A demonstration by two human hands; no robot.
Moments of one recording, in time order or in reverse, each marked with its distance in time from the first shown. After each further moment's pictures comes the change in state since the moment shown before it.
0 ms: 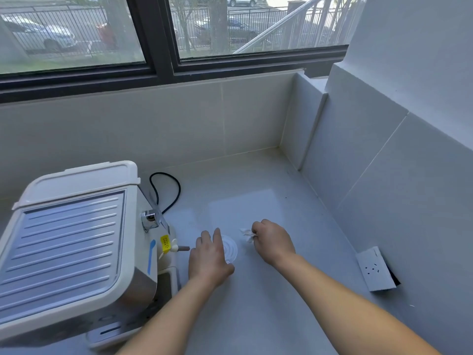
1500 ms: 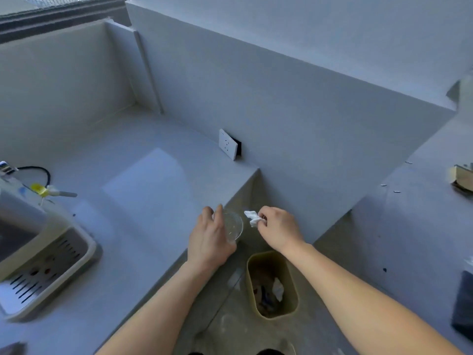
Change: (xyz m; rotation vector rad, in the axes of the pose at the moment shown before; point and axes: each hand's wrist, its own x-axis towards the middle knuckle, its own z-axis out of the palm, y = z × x) left_hand -0.257 0.101 0.065 -0.024 -0.058 0.715; right_hand -0.401 0.063 0.027 0.106 0.334 0.621
